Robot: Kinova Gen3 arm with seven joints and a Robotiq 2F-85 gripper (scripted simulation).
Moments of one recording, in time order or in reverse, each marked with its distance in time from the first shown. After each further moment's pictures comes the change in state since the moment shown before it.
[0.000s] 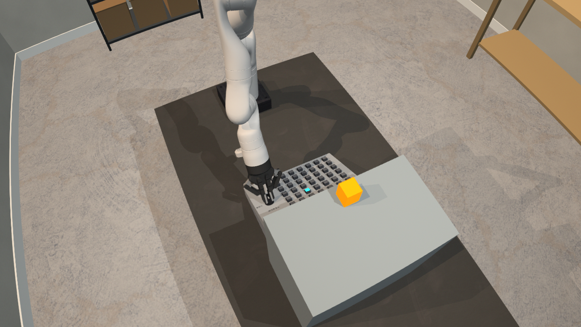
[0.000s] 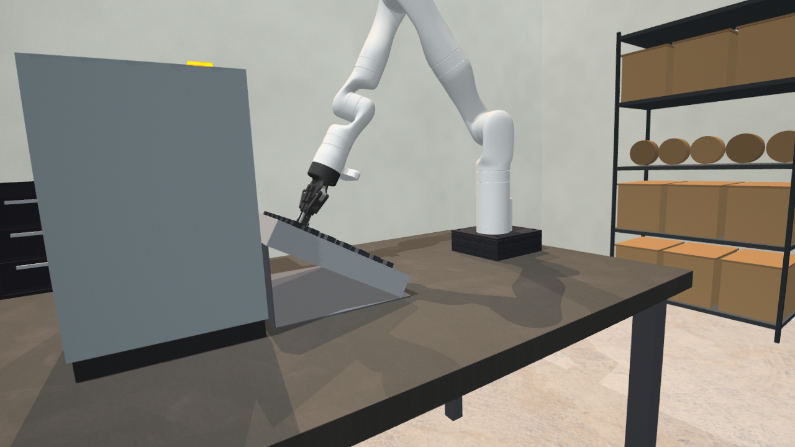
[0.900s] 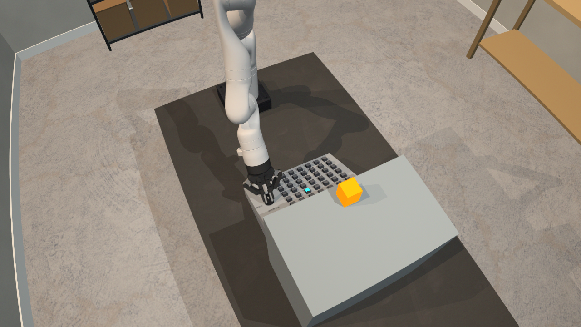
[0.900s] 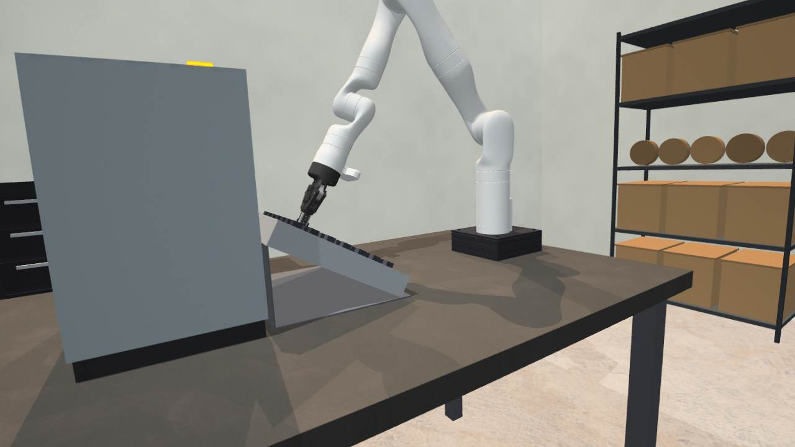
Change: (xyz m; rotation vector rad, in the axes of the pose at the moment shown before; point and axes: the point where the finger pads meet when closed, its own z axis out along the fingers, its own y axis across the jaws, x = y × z) arm 0.000 0.000 0.000 0.001 -0.004 0.122
